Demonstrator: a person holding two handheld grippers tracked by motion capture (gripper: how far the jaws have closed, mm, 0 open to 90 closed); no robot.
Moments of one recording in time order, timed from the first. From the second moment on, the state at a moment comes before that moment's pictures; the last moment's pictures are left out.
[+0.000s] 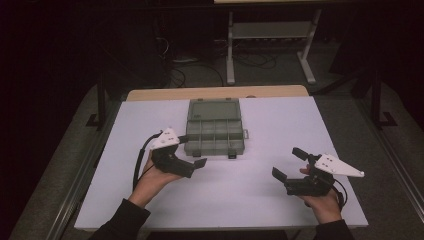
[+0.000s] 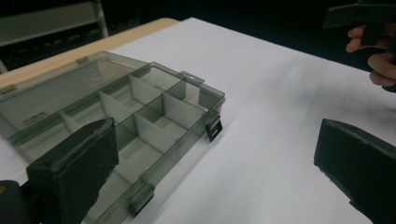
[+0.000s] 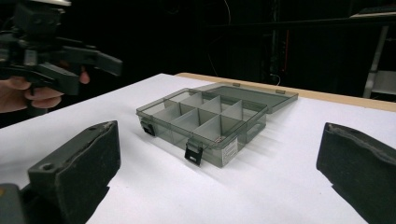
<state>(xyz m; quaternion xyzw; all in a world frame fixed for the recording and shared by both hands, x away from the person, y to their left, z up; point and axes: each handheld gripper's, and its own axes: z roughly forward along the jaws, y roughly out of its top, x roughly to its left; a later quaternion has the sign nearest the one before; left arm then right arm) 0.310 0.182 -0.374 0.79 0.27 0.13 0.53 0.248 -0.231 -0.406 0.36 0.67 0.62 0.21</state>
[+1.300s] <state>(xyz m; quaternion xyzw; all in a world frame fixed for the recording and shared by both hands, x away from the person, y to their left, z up) 0.239 0.278 -0.405 0.71 0.30 0.17 0.61 0.248 -0.235 -0.410 0.37 0.67 0.61 0.21</state>
